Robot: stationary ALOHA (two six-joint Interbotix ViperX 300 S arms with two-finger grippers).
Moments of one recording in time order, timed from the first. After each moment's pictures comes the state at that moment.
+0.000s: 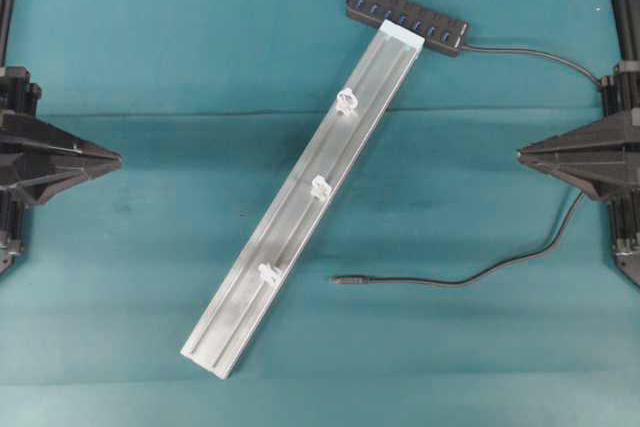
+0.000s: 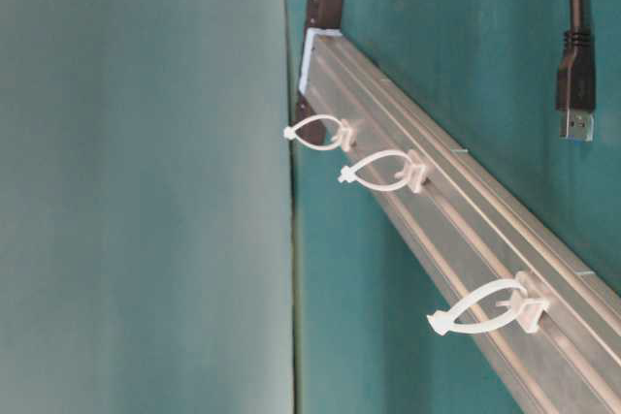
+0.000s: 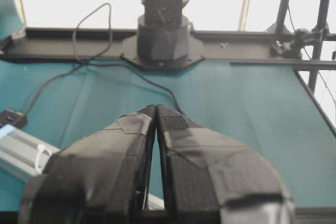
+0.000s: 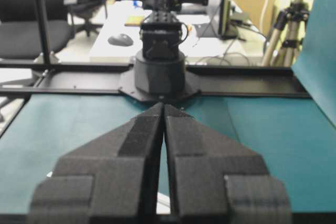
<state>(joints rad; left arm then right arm) 0.00 -0.97 1.17 0.00 -0.29 0.00 0.00 -0.97 1.16 0.00 -0.29 -0.01</state>
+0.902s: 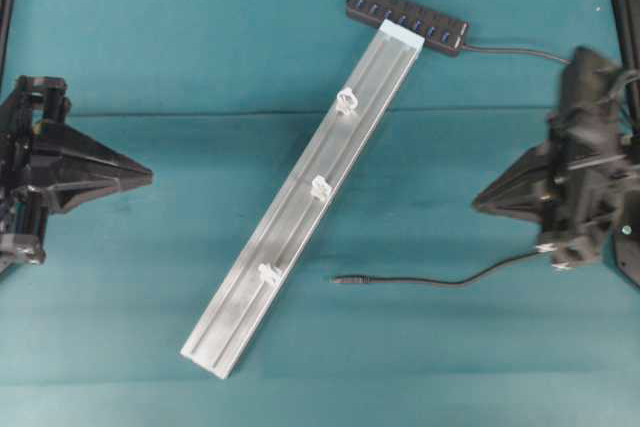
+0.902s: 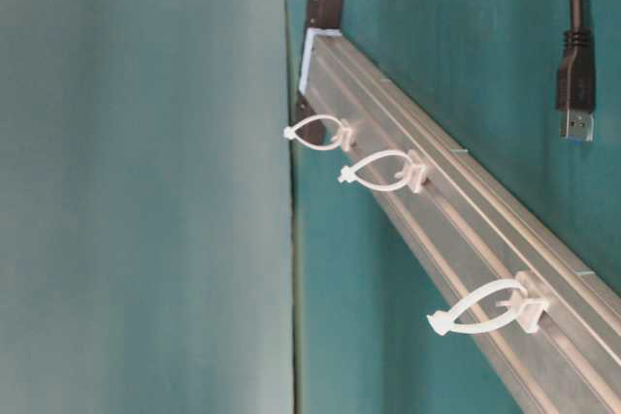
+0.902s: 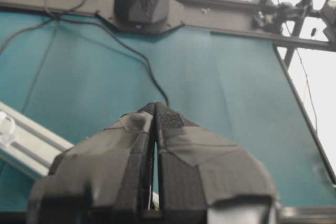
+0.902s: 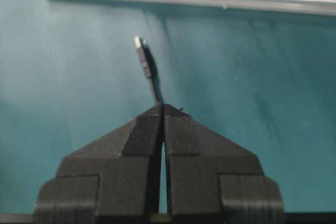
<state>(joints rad) -0.03 -0.85 1.05 0.02 -0.15 -0.14 0.00 -0.63 0.90 0.13 0.48 0.31</state>
